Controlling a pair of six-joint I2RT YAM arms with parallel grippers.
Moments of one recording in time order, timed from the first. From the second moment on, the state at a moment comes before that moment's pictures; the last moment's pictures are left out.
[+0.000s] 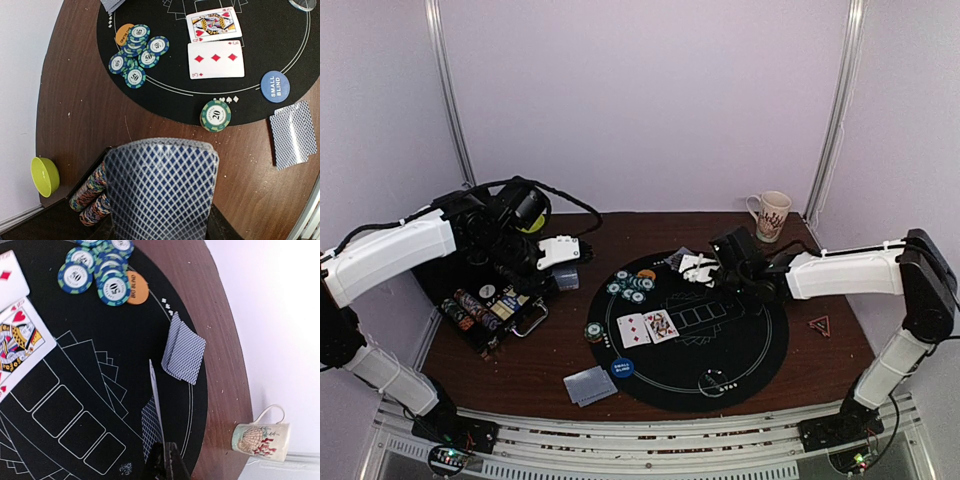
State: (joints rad) left arm -0.71 1.42 1.31 -0.94 -0.02 0.70; right arm 0.77 1.61 0.98 -0.09 0.36 -0.68
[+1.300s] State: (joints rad) left arm -0.71 1.42 1.30 -0.94 -0.02 0.70; right arm 0.89 1.80 0.92 -0.08 0.29 -1.05
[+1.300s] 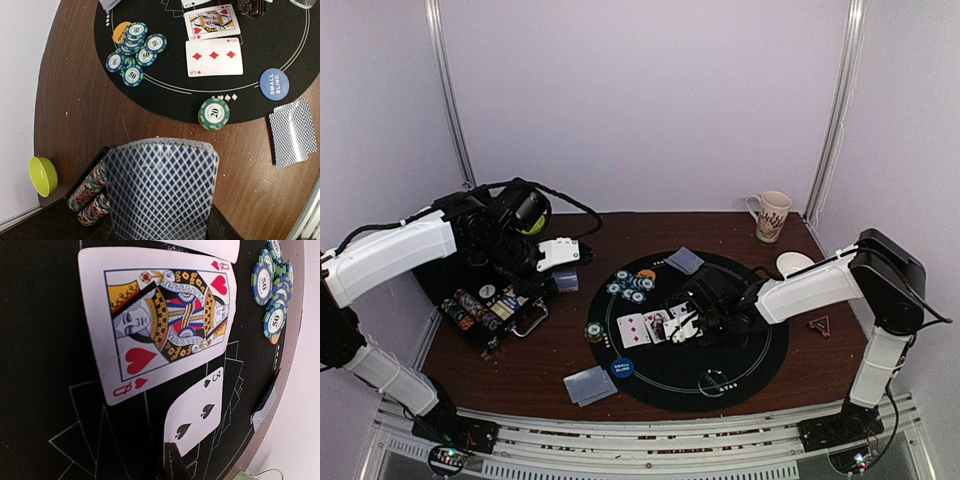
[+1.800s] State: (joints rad) left arm -0.71 1.42 1.30 -0.94 -0.02 0.71; right arm 0.89 1.81 0.92 -0.07 0.29 -1.07
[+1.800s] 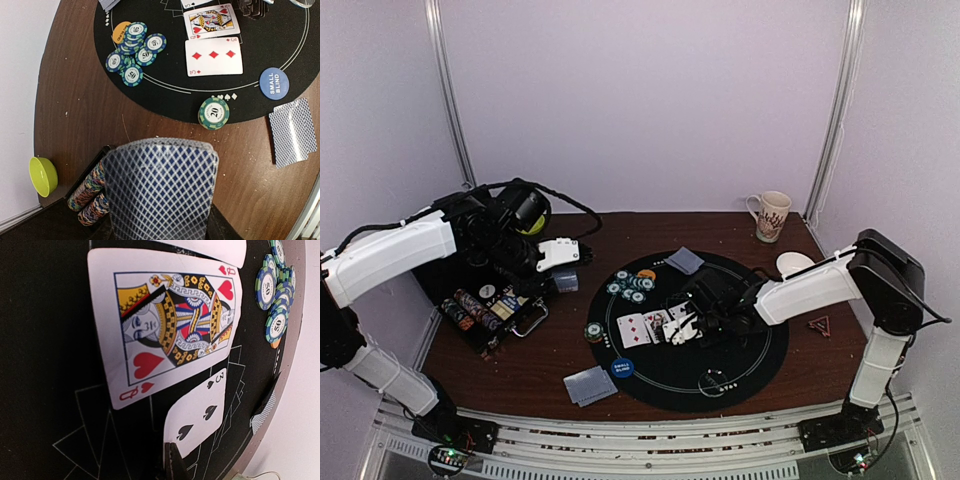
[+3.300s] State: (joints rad) left arm -0.70 1.41 1.29 -0.94 -0.01 0.71; right arm 0.78 1.57 1.18 0.16 -0.21 0.13
